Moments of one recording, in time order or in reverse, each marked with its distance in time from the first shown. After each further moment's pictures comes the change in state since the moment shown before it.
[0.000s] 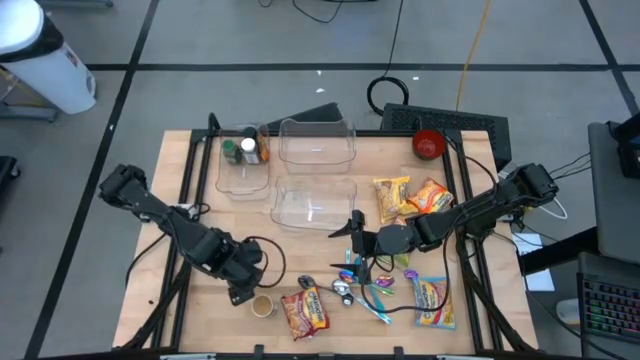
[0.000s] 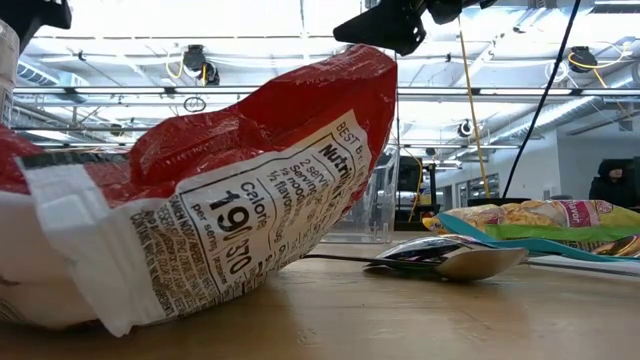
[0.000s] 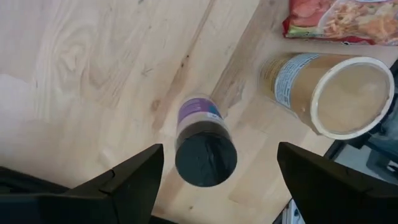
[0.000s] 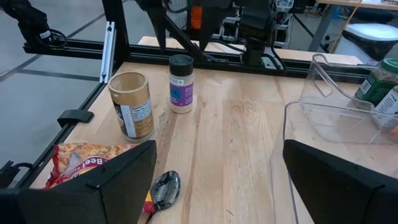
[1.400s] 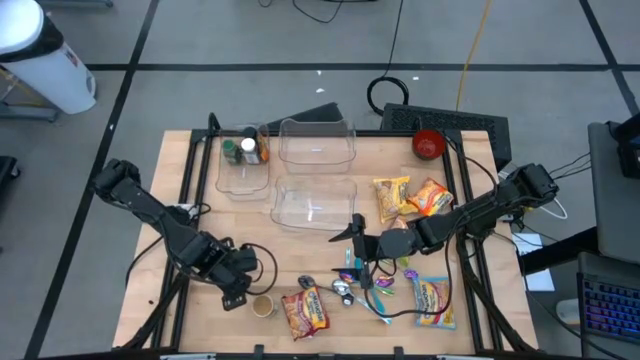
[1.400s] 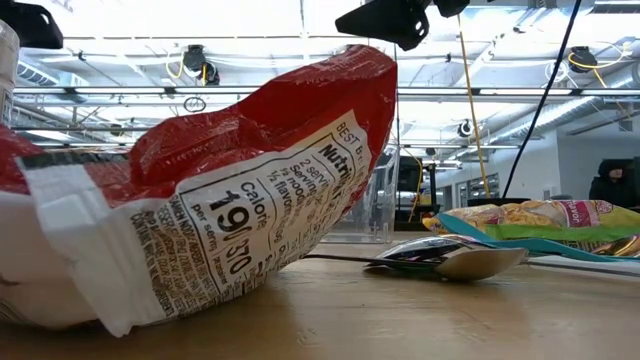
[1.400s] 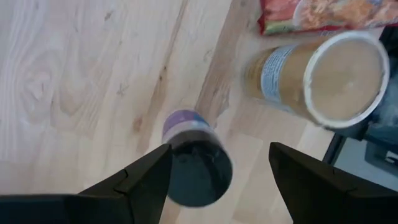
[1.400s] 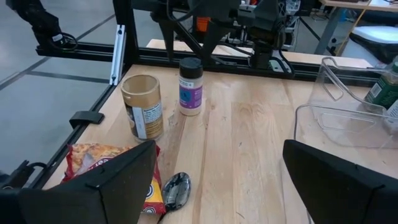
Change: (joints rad) left arm -0.076 -0.096 -0.177 0.214 -0.055 0.059; right arm 0.026 0.000 0.000 0.010 0.003 0.007
